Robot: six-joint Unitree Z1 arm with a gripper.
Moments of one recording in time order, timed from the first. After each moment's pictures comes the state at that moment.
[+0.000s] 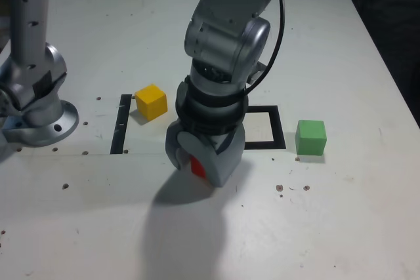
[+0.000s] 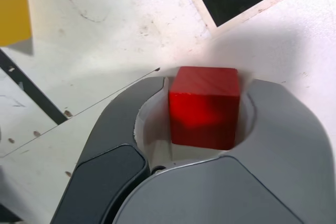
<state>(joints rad) -0.47 2.00 -1.33 1.11 0.09 0.05</state>
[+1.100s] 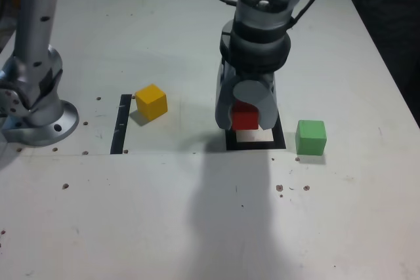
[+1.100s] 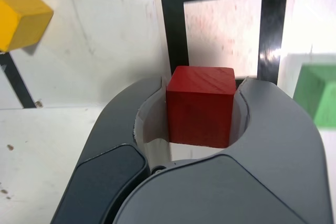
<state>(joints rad) -0.23 2.03 -1.56 1.24 0.10 -0.19</state>
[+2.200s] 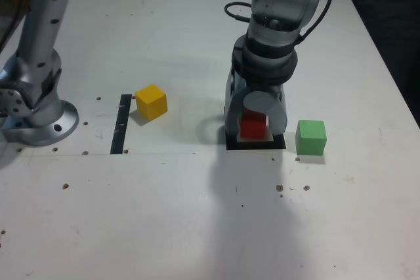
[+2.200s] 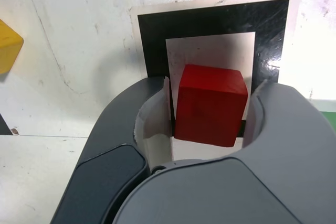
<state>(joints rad) -0.17 2.10 -1.53 1.15 0.10 -0.14</state>
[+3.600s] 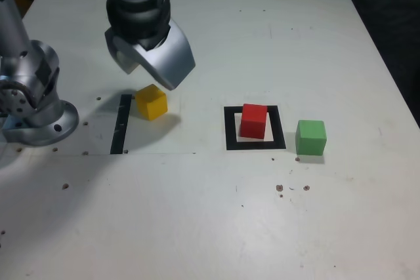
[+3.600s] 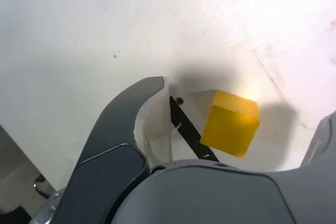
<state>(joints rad) -0.08 1.56 -0.90 1.04 0.34 0.49</state>
